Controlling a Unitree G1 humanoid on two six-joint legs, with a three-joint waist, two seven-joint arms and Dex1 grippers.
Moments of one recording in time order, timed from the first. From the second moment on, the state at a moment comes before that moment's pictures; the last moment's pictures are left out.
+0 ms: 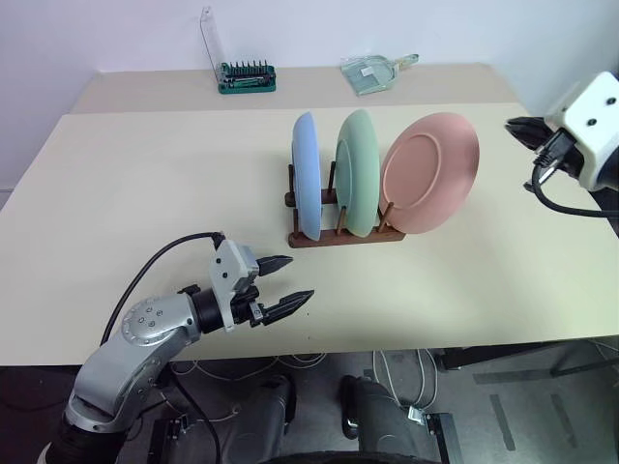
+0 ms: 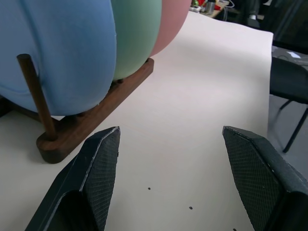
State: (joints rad) left arm -0.03 0.58 -0.06 -0.61 -0.53 0.54 -0.70; right arm -0.44 -1.13 -0.22 -0.17 0.17 0.46 0.76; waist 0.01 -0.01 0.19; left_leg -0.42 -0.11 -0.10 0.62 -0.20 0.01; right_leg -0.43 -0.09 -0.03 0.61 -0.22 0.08
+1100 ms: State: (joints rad) left arm 0.02 0.57 -0.01 -0.56 -0.48 0.47 -0.68; right arm -0.40 -0.98 -0.13 -0.20 0.20 0.45 0.81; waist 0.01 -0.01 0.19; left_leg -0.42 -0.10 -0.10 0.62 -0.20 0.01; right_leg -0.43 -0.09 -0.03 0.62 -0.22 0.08
